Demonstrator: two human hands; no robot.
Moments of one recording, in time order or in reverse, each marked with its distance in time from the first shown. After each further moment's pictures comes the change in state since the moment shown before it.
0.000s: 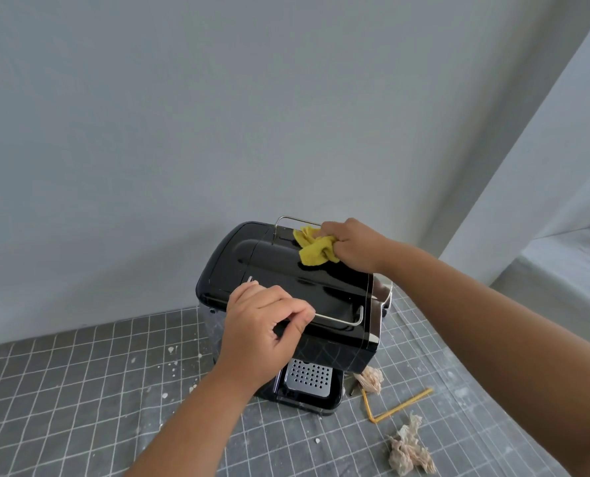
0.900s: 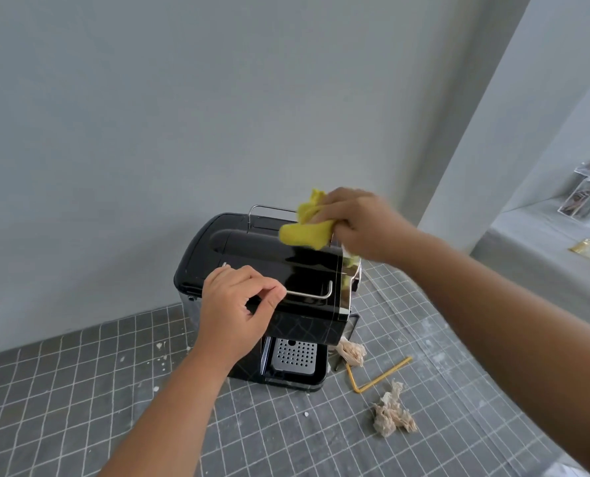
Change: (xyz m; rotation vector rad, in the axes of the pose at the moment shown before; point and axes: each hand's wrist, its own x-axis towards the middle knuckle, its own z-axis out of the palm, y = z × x) left_hand 0.001 0.006 -0.003 0.004 -0.072 -0.063; right_hand -0.081 -0.005 -0.029 -0.231 0.350 -0.232
